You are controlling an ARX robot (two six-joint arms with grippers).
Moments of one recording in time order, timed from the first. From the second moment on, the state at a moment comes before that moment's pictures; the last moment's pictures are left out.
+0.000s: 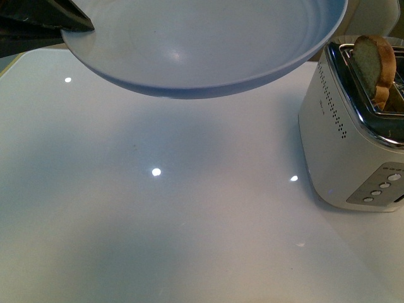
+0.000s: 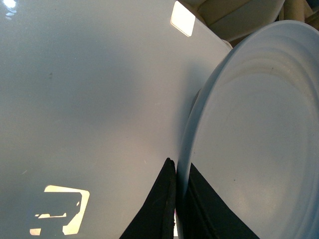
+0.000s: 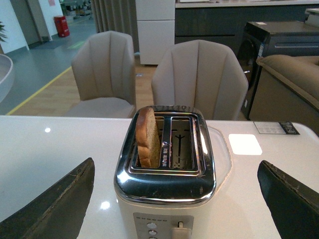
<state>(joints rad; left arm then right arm) -0.32 1.35 0.79 -0.10 0.21 -0.73 0.00 0.01 0.02 0.00 0.00 0.00</state>
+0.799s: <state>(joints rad) 0.29 1.49 0.68 0.00 0.49 -0.31 0.00 0.01 0.02 0.00 0.00 0.00</state>
